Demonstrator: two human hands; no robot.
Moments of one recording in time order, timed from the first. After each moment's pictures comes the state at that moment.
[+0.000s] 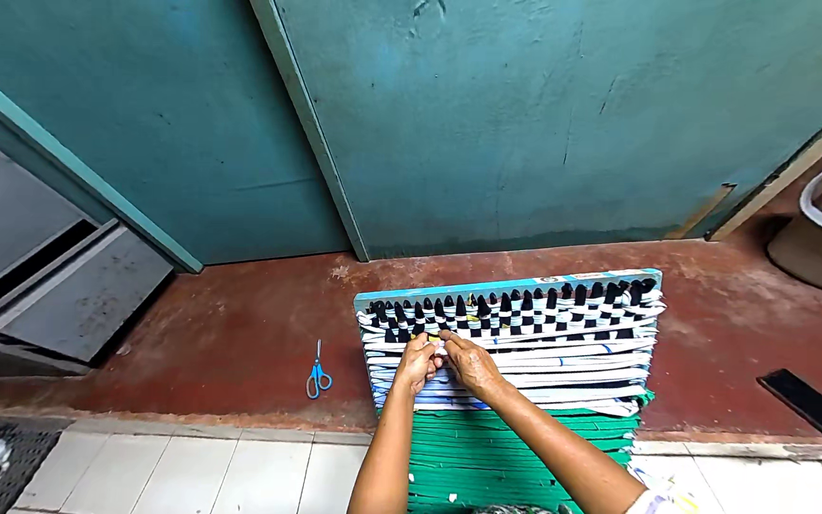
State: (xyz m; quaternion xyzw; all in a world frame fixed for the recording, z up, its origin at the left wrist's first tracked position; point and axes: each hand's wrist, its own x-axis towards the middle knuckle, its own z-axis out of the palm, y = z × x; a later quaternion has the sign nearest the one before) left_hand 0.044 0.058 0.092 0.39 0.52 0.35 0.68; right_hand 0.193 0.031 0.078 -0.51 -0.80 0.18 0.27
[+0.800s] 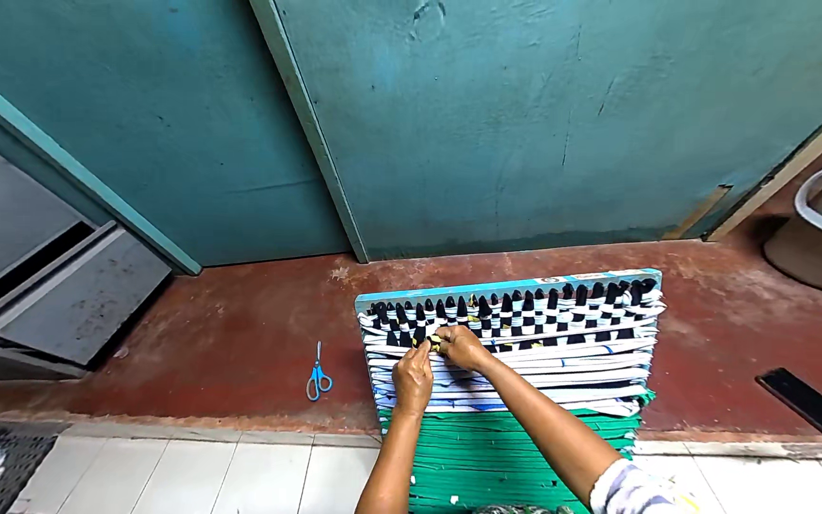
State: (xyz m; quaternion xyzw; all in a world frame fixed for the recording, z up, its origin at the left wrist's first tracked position) left_hand 0.041 0.028 0.061 0.71 0.55 0.43 0.05; right_hand 0.187 0.081 0.107 -0.54 -0.71 0.42 0.15
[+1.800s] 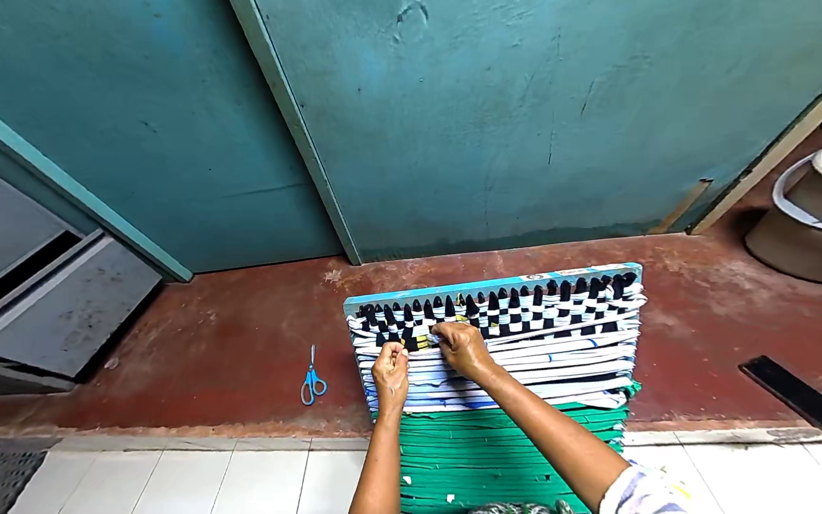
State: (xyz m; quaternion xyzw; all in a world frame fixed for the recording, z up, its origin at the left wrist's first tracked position) left_hand 0.026 0.028 0.078 0.52 0.58 0.52 0.35; right_hand 0.196 0.046 0.096 -0.48 -0.77 0.13 0.40
